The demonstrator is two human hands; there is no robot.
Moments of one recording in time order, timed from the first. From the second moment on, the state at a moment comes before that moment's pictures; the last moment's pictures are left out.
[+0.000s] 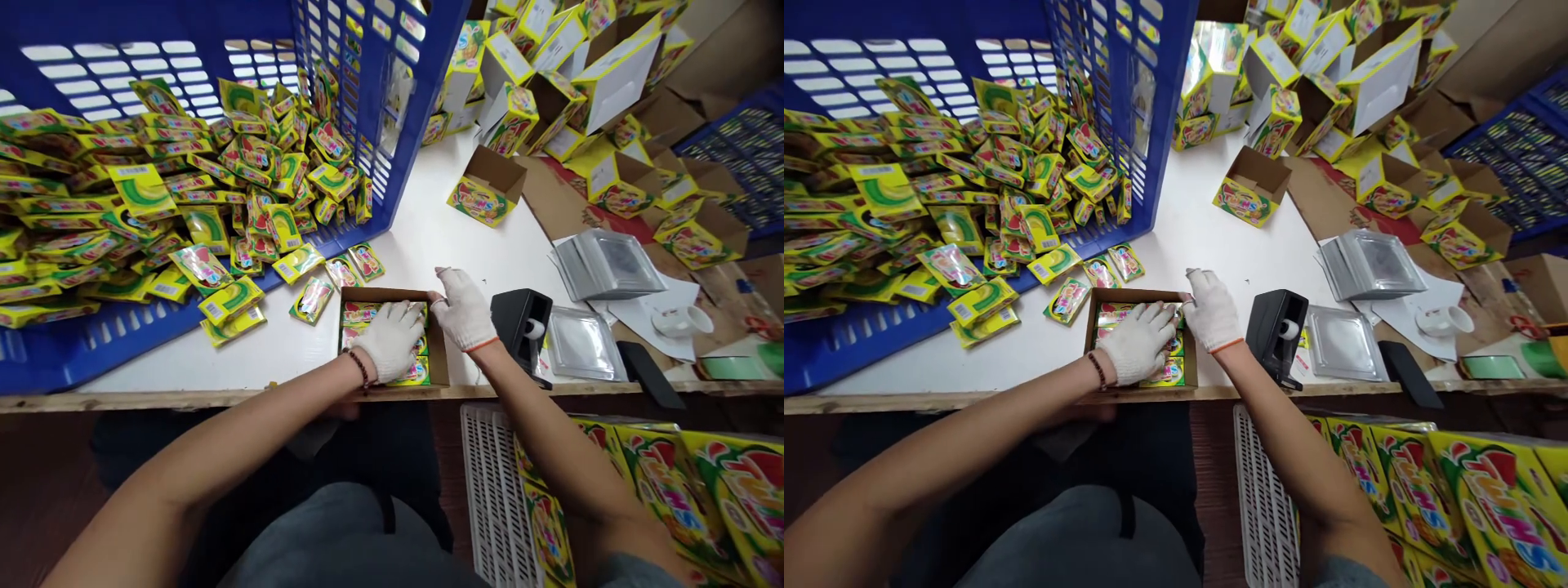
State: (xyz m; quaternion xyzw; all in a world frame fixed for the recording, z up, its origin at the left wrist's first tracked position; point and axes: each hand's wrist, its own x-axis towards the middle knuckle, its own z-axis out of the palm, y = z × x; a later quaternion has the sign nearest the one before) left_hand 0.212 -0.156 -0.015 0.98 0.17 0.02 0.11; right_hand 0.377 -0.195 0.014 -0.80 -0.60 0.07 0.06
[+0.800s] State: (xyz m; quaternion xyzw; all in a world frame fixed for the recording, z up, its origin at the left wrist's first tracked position) left_hand 0.092 -0.091 -0.043 0.77 0.60 0.15 0.15; right_hand 0.358 -0.207 -0.010 -0.74 -0.57 -0.01 0.35
